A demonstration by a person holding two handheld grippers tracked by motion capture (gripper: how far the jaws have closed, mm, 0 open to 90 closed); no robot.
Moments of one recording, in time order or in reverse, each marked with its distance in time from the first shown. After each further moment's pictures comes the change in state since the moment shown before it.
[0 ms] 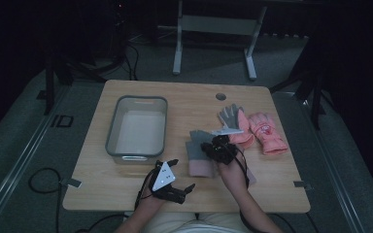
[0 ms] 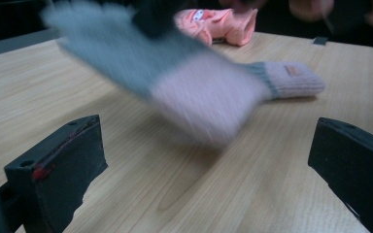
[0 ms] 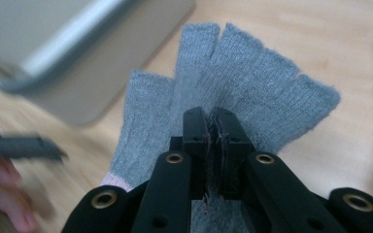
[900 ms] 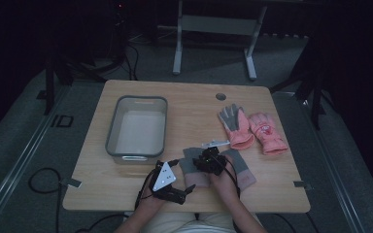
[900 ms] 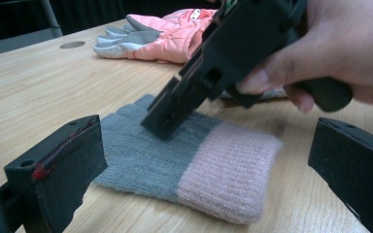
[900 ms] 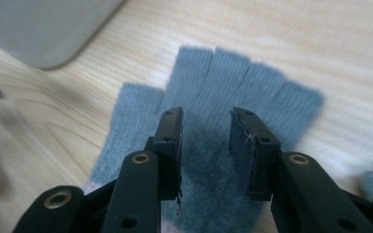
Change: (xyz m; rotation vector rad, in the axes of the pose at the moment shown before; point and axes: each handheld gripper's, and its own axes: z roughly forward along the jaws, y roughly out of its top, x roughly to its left) left arm -0.001 0.000 0.001 0.006 -0.007 0.004; right arm 0.006 -0.036 0.042 0.097 0.005 0.004
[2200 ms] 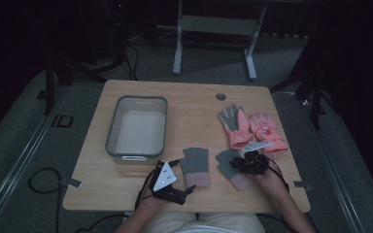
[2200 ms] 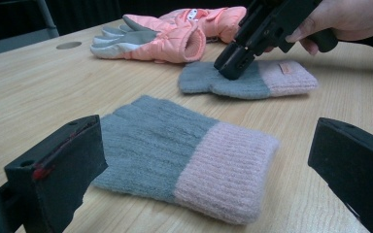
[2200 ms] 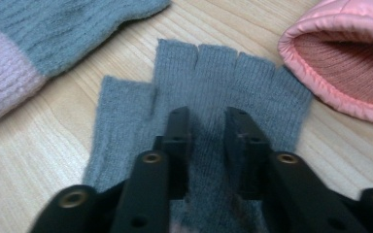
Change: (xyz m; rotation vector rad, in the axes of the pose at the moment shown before) left arm -0.001 0.000 0.001 -0.001 -0.004 0.014; right arm -0.117 -0.042 -0.053 0.055 0.068 -0.225
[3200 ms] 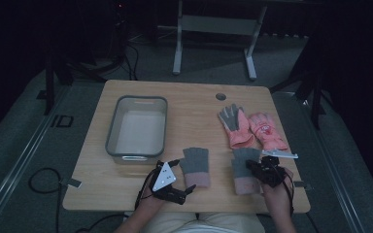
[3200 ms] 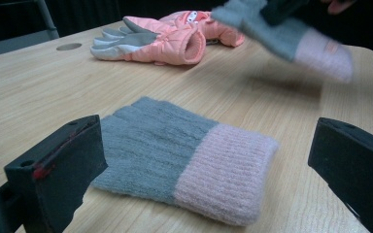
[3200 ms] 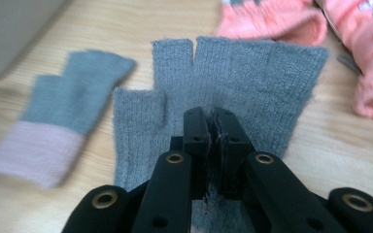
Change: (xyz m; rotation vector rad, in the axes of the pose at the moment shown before) left arm 0.001 0.000 0.000 -0.005 -0.006 -0.009; right arm 0.042 -0.008 -0.070 -0.160 -0.249 0.389
